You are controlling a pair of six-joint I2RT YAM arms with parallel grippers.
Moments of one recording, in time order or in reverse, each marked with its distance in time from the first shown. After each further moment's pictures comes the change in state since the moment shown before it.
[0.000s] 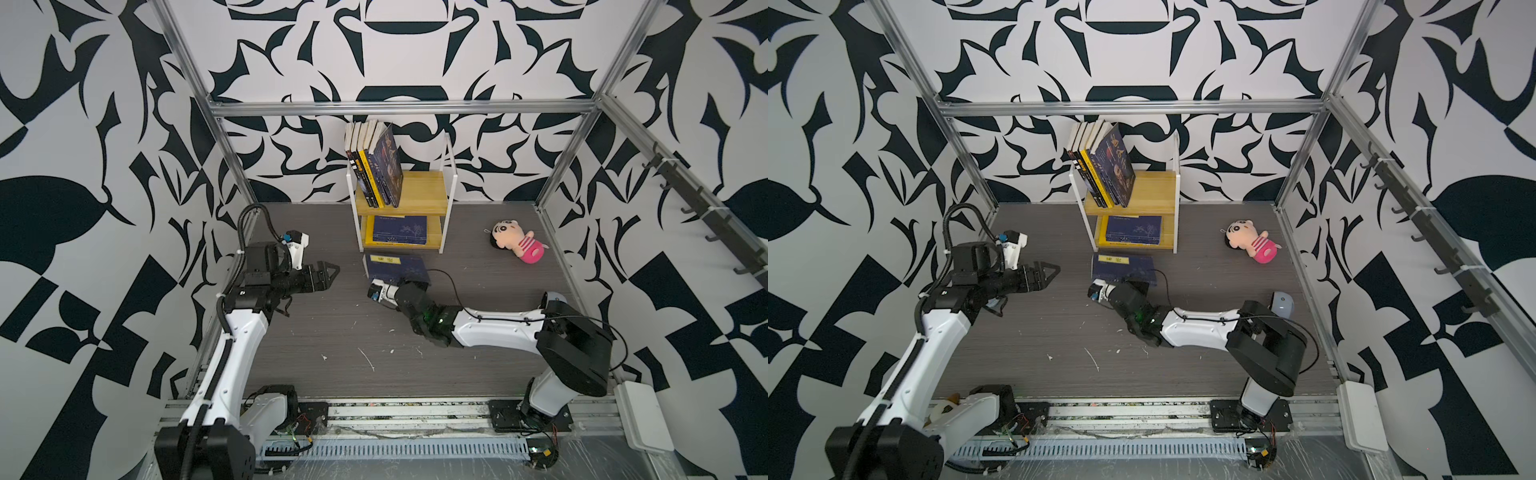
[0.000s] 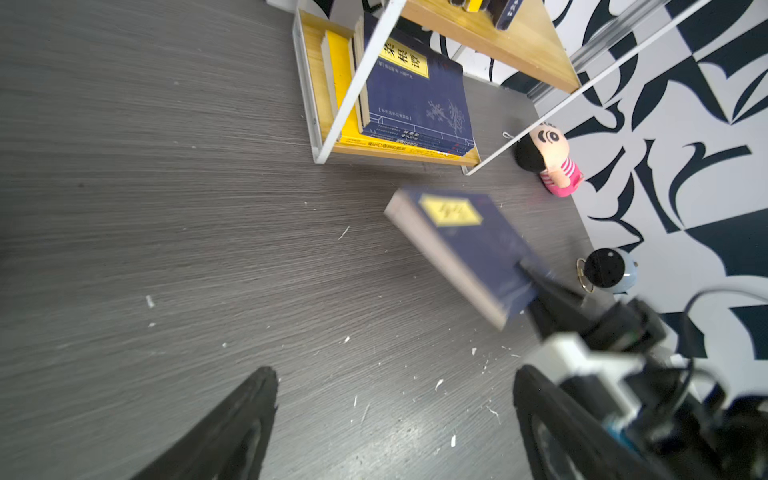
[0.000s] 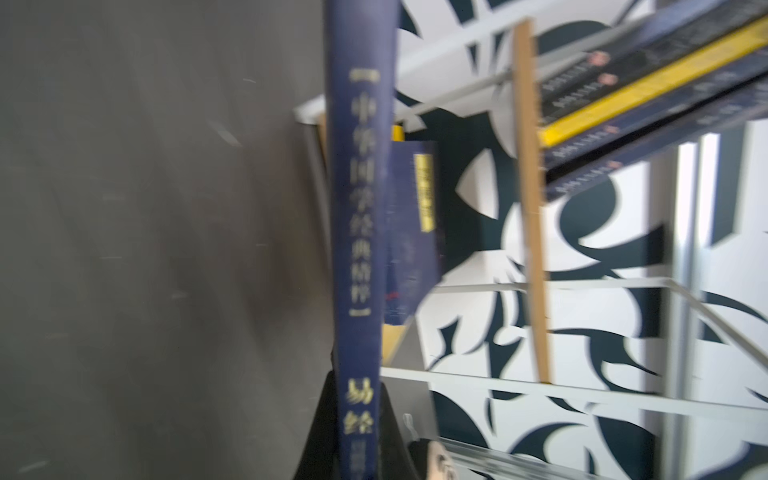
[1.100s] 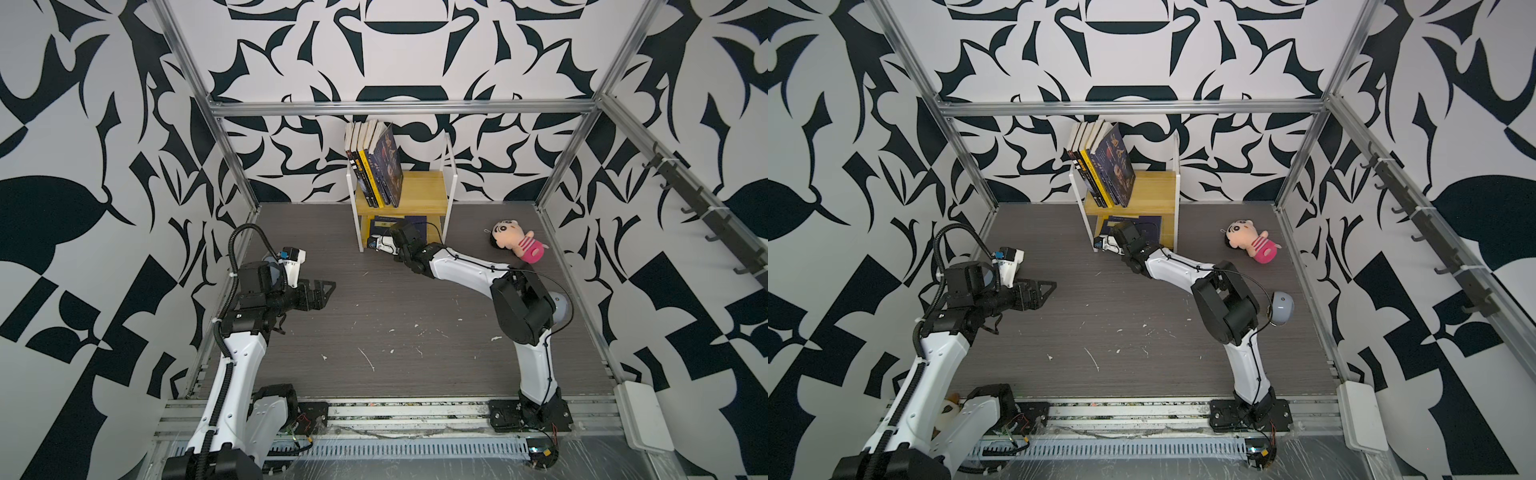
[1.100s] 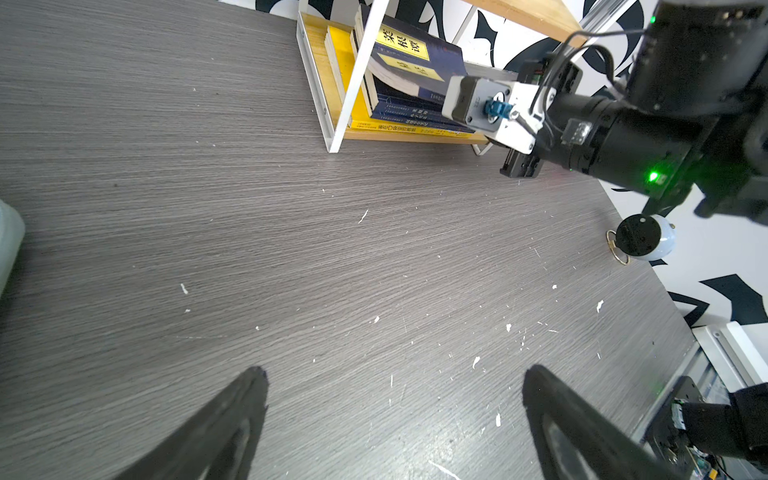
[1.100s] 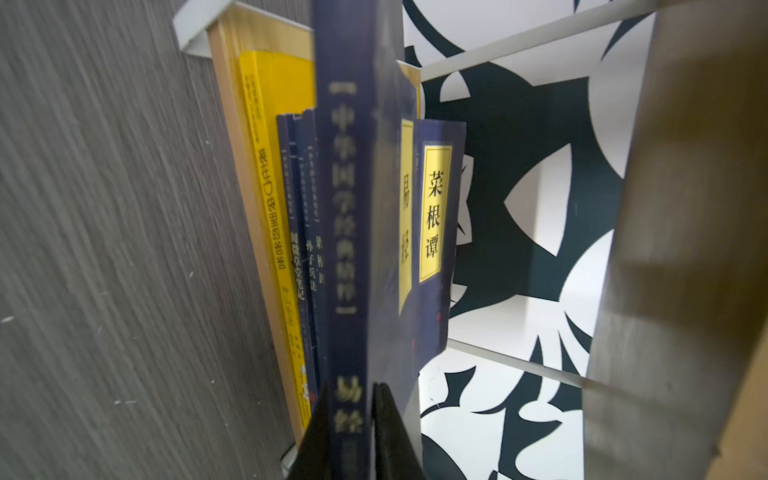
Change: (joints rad) left arm 0.074 -0.104 -0.146 0.051 0.058 0.119; right arm -0.284 0.423 0.662 -0.436 -0.298 -0.127
